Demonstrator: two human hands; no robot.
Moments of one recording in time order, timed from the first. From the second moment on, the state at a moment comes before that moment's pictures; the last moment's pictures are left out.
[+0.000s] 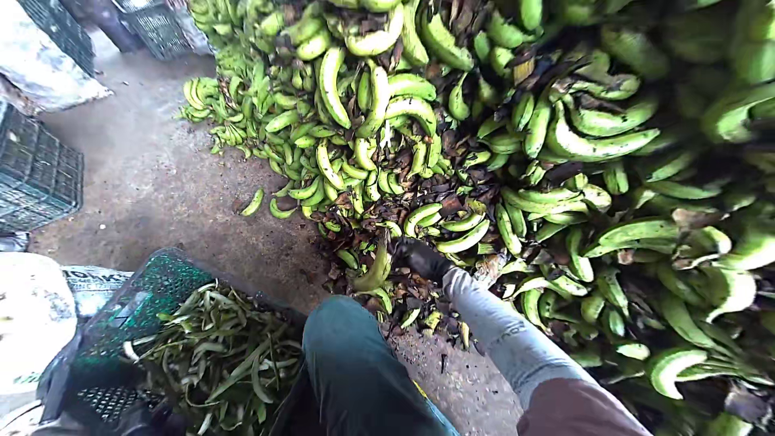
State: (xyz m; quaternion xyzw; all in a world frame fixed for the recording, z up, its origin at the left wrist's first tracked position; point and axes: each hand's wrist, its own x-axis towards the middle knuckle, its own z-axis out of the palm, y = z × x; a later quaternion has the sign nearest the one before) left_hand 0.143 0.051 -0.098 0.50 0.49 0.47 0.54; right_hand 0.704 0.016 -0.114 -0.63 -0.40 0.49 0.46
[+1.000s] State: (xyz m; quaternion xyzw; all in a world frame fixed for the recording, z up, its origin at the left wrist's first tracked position) left_hand 0.221 0.038 -0.014 0.71 0.55 0.30 0.32; right_hand 0.423 0.074 -0.008 -0.56 -0.73 0.24 0.31
